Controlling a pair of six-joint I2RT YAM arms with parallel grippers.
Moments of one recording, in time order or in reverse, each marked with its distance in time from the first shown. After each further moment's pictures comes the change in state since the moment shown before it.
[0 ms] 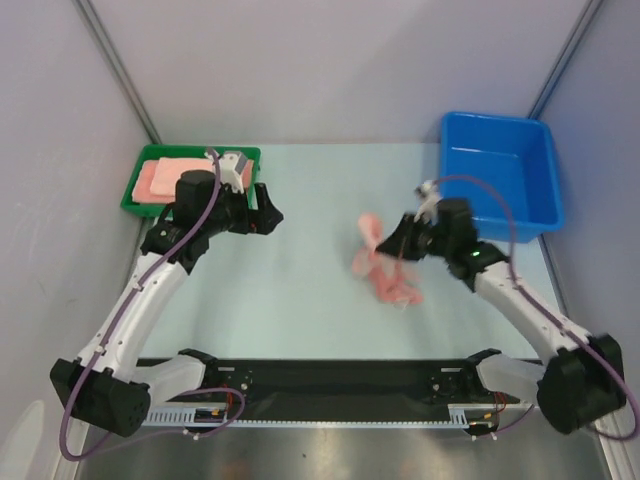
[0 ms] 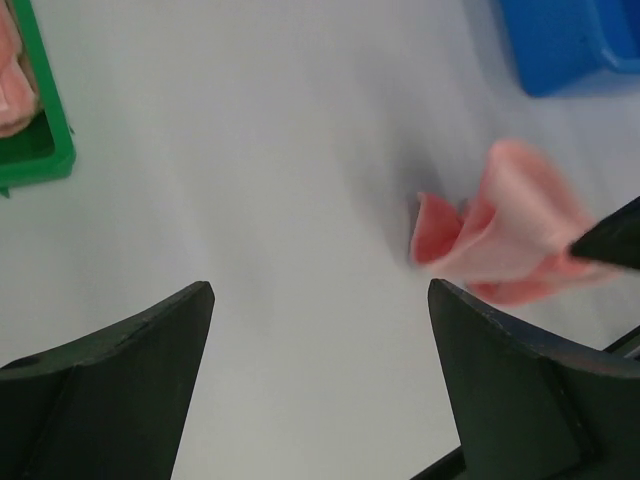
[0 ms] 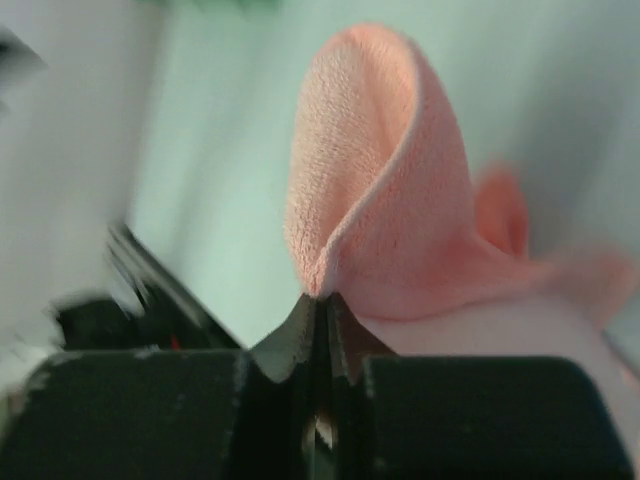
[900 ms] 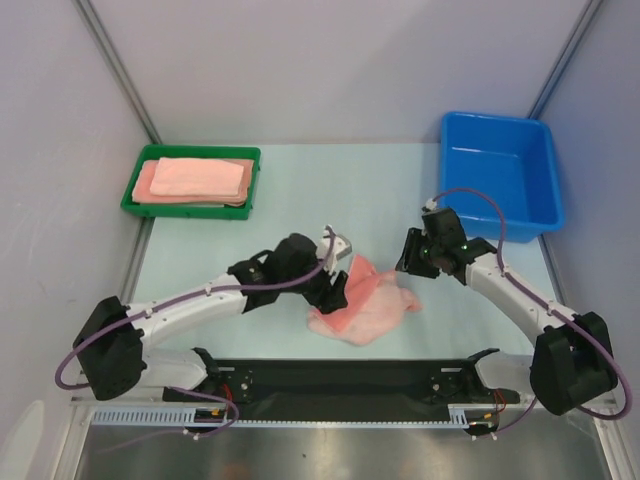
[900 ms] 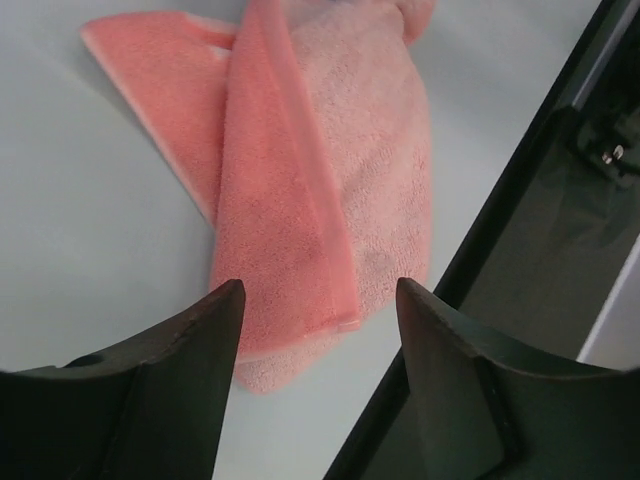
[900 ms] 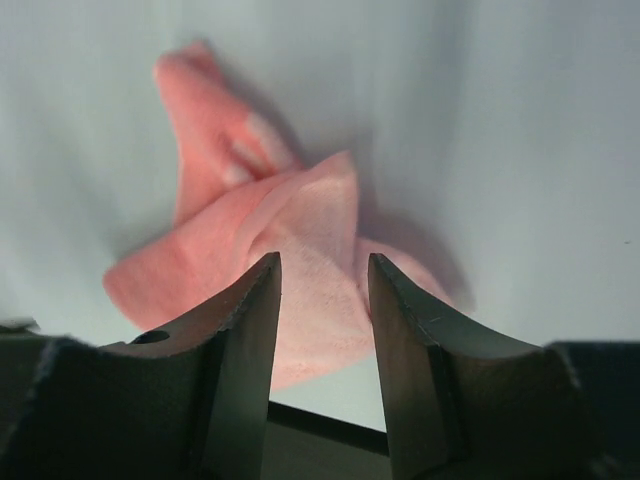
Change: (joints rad) left arm -0.562 0.158 -0.334 0.287 0.026 0.047; right arm 0.119 0.141 -0.090 -0.307 0.439 -0.002
